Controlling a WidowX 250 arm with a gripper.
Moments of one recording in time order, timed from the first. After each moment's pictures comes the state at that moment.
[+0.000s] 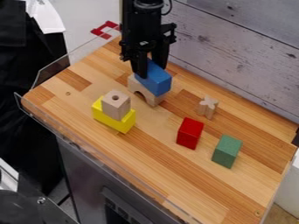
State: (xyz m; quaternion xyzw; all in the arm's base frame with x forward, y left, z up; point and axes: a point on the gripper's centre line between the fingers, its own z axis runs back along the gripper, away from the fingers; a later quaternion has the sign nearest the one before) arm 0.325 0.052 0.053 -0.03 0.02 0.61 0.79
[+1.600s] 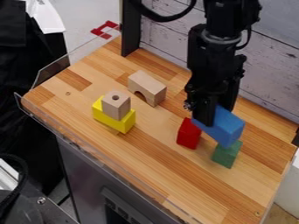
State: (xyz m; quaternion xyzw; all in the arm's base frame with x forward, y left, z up) arm 0.276 -0.079 0.076 -0.06 0.04 0.64 0.77
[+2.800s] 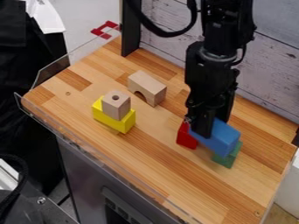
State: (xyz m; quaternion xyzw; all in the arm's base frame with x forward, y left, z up) arm 0.278 -0.079 0.052 -0.04 0.05 0.66 0.75
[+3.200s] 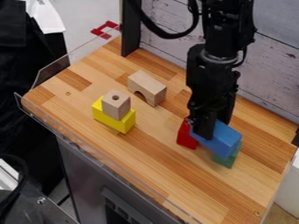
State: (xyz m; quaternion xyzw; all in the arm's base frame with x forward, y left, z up) arm 0.280 -0.082 0.050 -0.05 0.05 0.66 0.75
